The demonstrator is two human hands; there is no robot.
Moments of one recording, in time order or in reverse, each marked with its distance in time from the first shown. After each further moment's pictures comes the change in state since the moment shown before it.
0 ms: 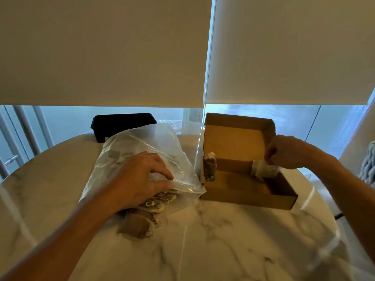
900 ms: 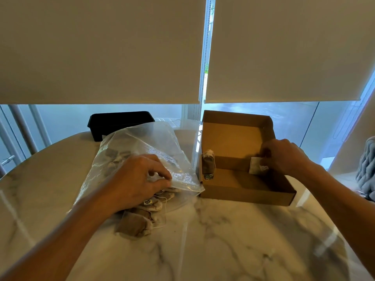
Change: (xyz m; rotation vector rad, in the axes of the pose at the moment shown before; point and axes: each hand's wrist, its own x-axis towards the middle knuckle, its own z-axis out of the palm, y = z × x) left_hand 0.000 -0.002 0.006 -0.013 -0.015 0.014; right_hand 0.008 0.017 0.040 -0.054 0.254 -0.026
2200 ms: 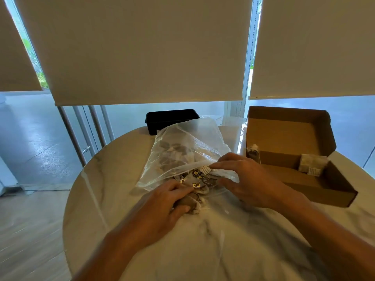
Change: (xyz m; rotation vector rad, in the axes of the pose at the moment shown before) left_hand -0.100 -0.007 0.003 0.196 -0.082 -0.123; right_hand -0.079 -0.170 0.006 0.545 -0.108 -0.613
